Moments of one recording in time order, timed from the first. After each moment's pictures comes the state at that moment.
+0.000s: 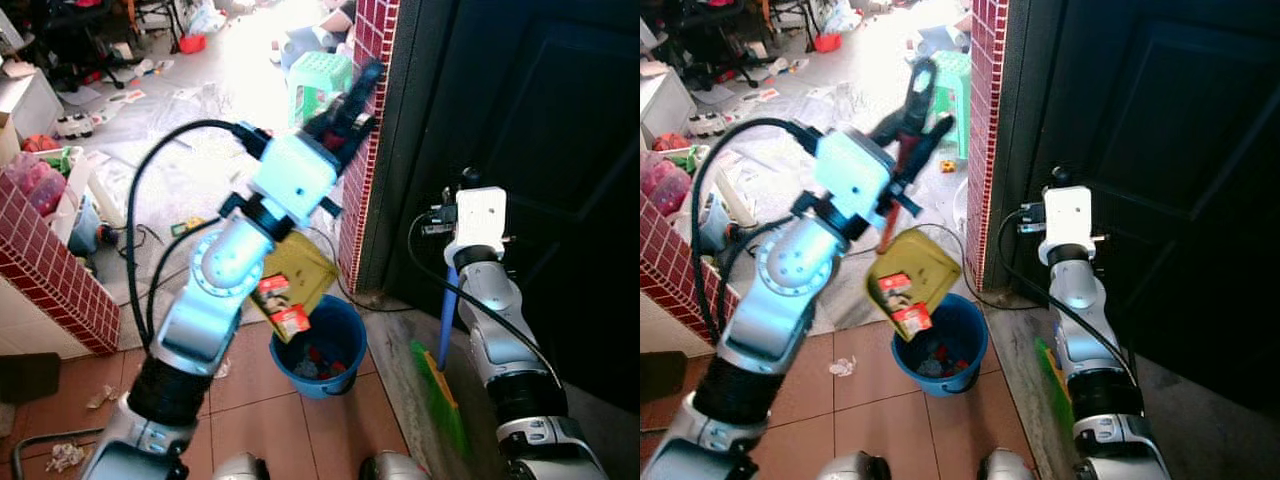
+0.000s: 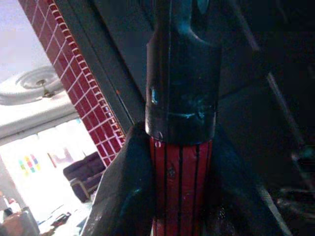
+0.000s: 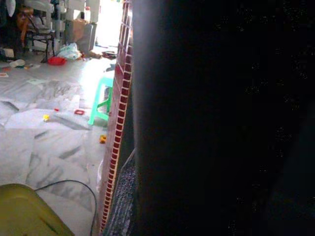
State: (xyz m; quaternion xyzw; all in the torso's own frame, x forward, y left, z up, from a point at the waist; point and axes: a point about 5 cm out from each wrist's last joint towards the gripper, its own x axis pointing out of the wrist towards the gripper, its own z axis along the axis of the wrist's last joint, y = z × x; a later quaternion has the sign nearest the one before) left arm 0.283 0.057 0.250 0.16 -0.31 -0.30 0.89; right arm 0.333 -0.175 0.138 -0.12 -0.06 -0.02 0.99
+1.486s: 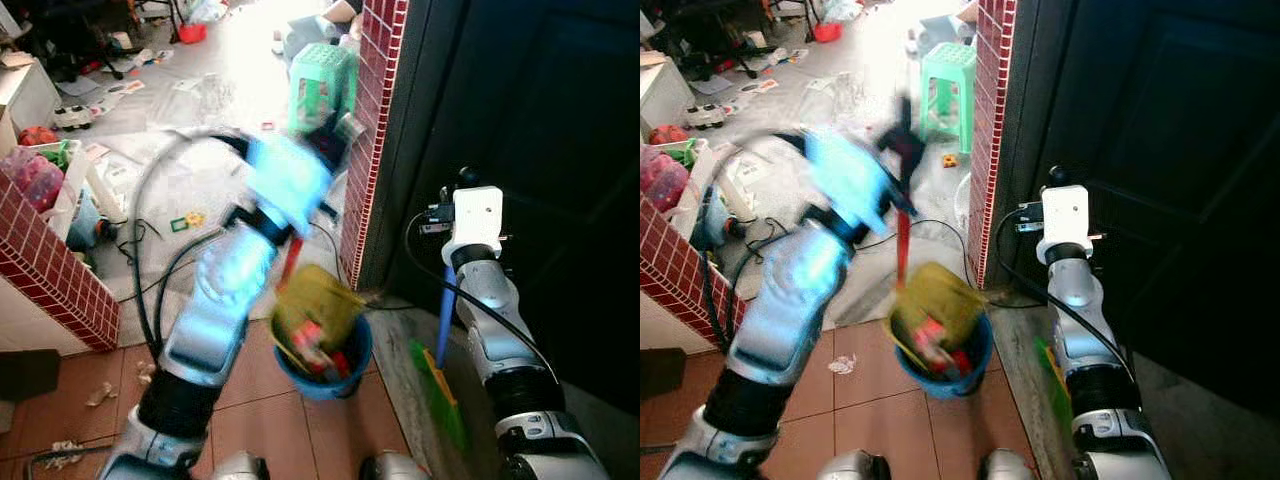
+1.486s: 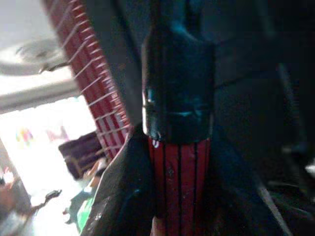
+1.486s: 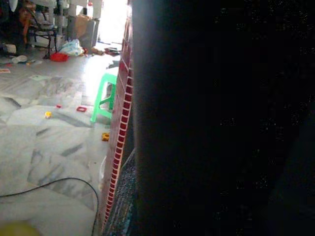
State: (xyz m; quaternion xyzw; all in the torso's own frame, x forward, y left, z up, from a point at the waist) left arm 0.281 0.052 0.238 0.14 -0.29 -0.29 0.90; right arm 0.336 -0.173 0.137 -0.12 -0.06 -0.02 0.99
